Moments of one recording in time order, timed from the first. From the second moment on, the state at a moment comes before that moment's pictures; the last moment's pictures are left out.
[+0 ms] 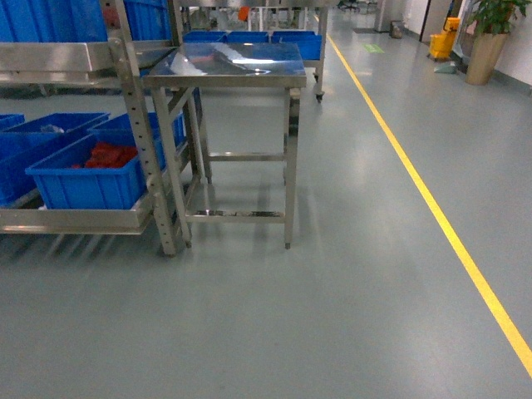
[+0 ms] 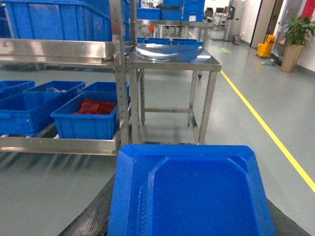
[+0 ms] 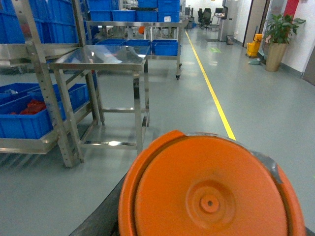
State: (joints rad) left arm 0.00 0.01 0.01 0.00 0.00 0.00; right arm 0.00 0.01 0.01 0.00 0.00 0.01
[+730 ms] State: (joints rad) left arm 0.00 0.01 0.01 -0.01 0.00 0.00; right arm 0.00 0.01 0.01 -0.01 0.00 0.01
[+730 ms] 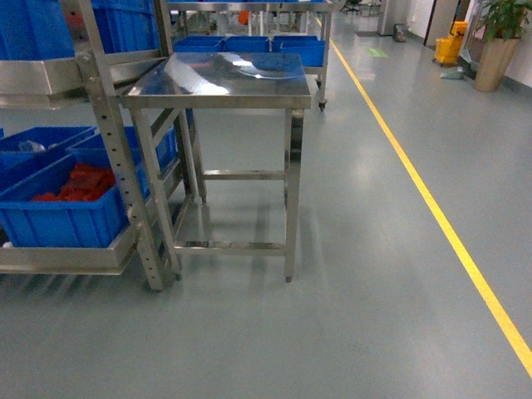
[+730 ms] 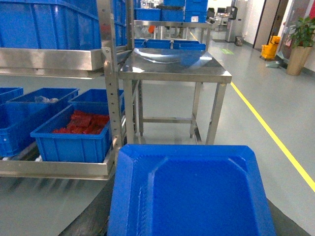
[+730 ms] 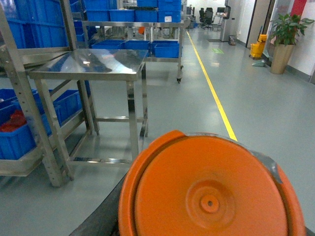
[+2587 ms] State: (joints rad) left arm 0.00 0.01 0.01 -0.01 0.00 0.00; right arm 0.00 0.01 0.01 0.00 0.00 0.01
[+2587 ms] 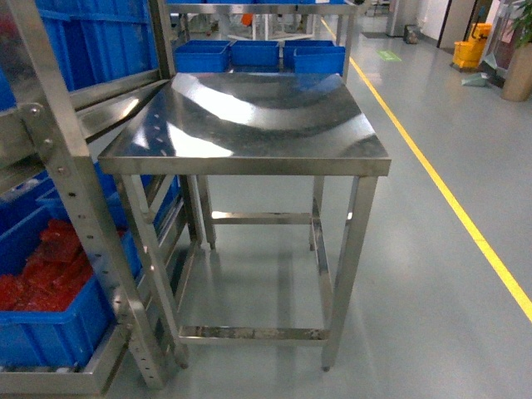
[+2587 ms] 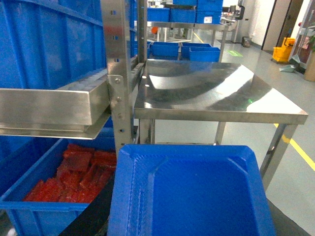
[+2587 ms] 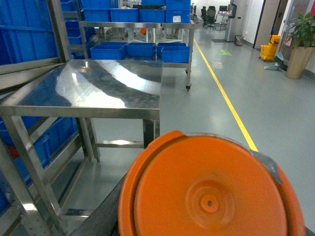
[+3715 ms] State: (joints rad) left arm 0.00 0.01 0.01 -0.01 0.00 0.00; right arm 0.00 0.01 0.01 -0.01 0.00 0.01
